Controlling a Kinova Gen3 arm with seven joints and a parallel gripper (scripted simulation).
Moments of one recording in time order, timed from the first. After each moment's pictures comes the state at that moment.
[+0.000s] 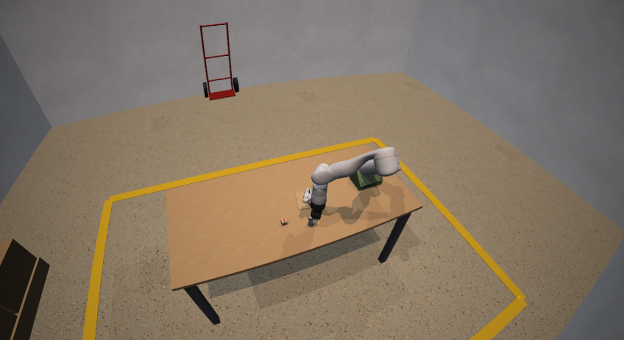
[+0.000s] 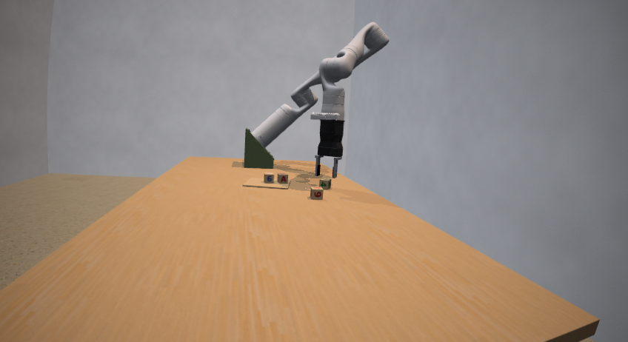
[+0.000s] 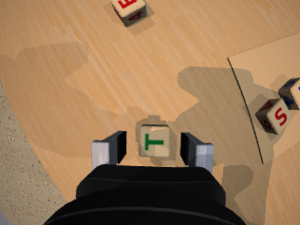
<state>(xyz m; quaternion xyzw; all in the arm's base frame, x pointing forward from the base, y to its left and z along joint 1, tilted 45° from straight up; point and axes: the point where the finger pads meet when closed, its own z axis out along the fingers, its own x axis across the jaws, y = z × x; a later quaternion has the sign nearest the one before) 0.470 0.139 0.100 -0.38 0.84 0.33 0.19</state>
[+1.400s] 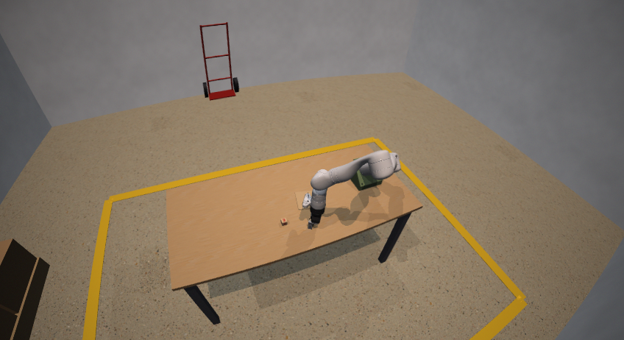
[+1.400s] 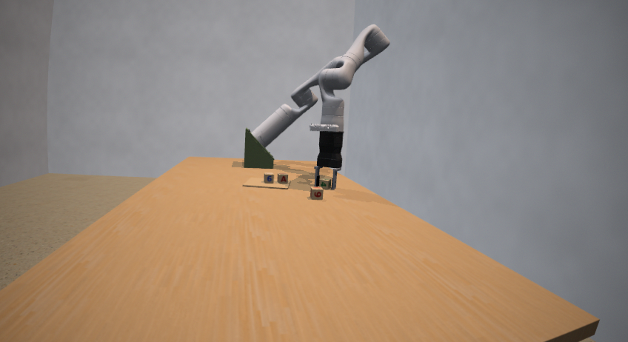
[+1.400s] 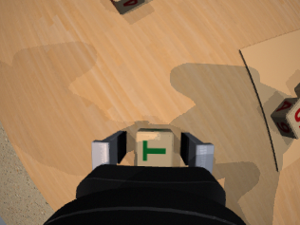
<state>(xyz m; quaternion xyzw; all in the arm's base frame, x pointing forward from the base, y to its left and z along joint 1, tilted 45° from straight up) 0.473 0.164 0.075 -0.38 0.84 0.33 0.19</state>
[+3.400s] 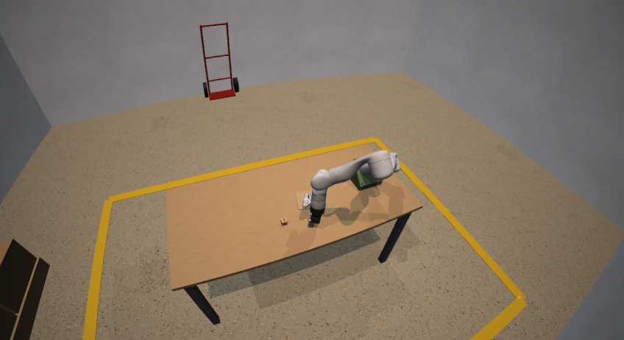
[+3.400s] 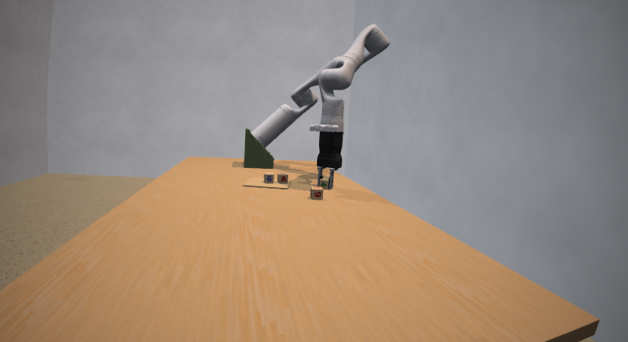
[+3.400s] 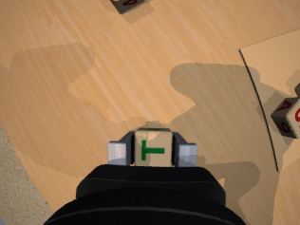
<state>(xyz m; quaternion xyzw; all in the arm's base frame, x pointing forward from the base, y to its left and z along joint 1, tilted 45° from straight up) 0.473 0.164 0.074 -0.38 0.84 0.33 0.19</state>
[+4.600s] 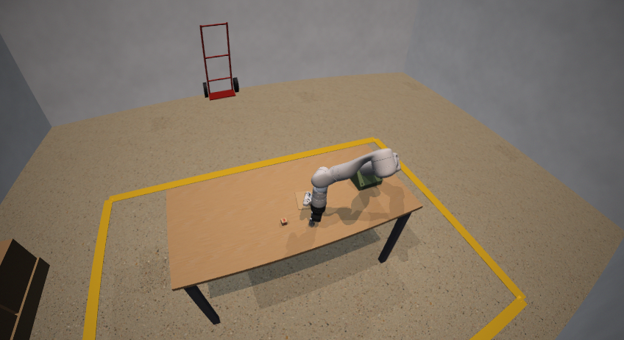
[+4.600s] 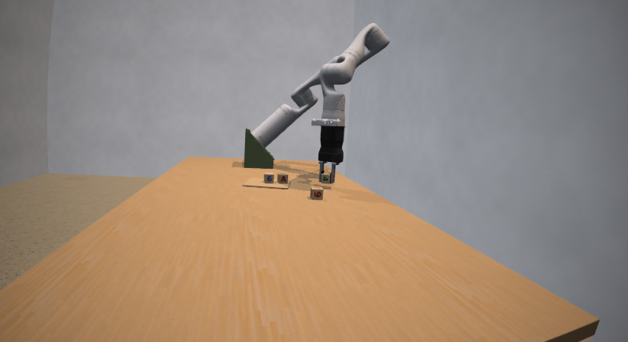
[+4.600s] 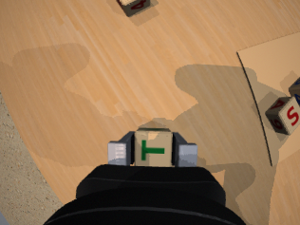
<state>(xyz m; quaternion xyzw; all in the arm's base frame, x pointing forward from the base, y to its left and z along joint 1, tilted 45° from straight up) 0.470 0.155 0.090 -0.39 0.83 0.34 0.19</state>
